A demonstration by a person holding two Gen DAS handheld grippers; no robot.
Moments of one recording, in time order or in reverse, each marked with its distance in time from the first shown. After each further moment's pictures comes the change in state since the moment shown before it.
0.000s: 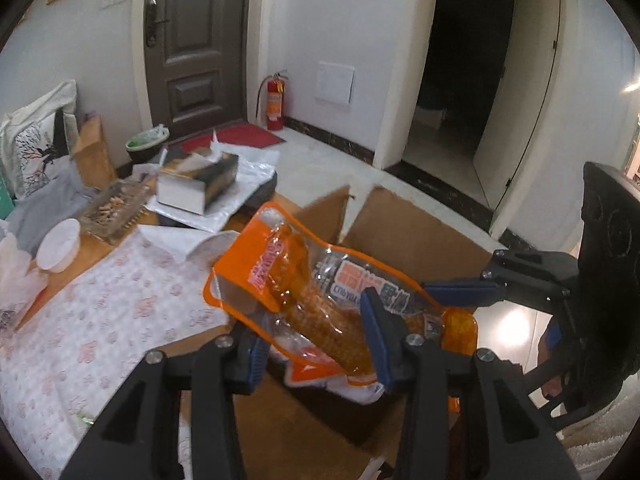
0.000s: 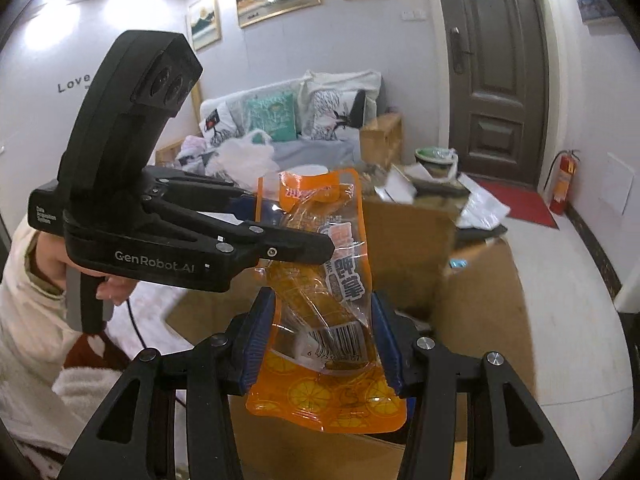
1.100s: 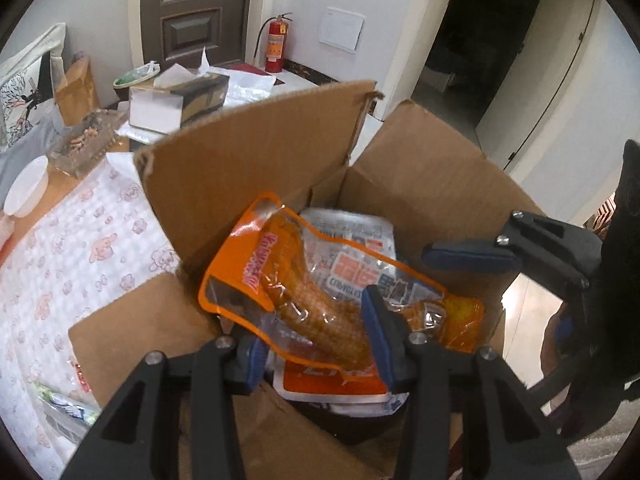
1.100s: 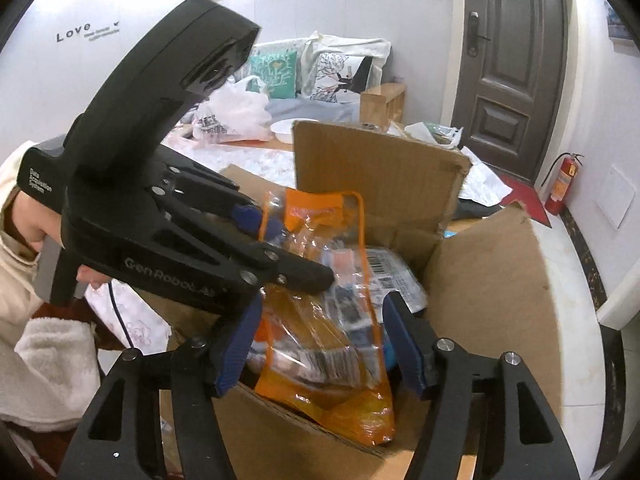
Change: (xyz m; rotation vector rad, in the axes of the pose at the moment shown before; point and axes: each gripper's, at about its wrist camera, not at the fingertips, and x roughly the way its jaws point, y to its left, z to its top) left arm 0.063 0.011 -0.029 -0.075 0.190 -0.053; right arm 0.046 0.000 -0.018 -0.101 0.136 -0.043
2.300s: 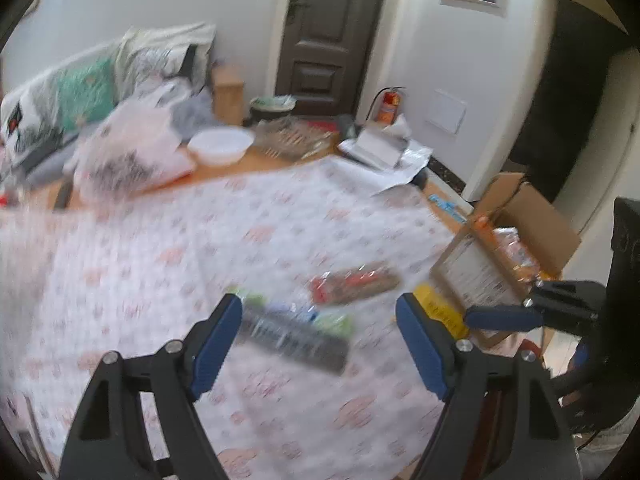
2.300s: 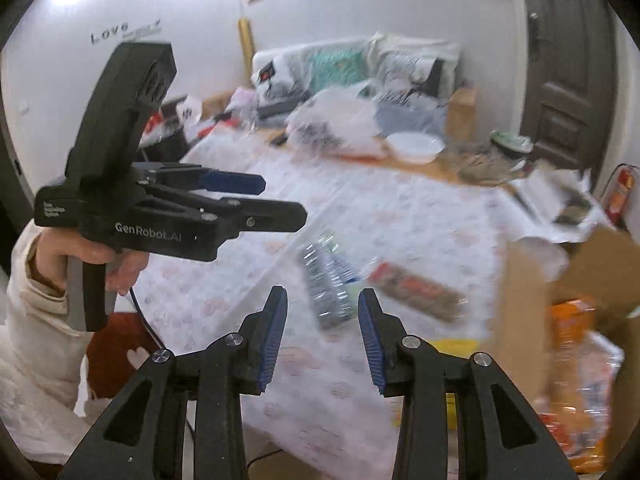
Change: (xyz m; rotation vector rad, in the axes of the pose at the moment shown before) left arm -0.180 0.188 -0.160 -0.283 -0.257 0.223; right arm 0.068 0.199 0.076 -0.025 0.025 0.180
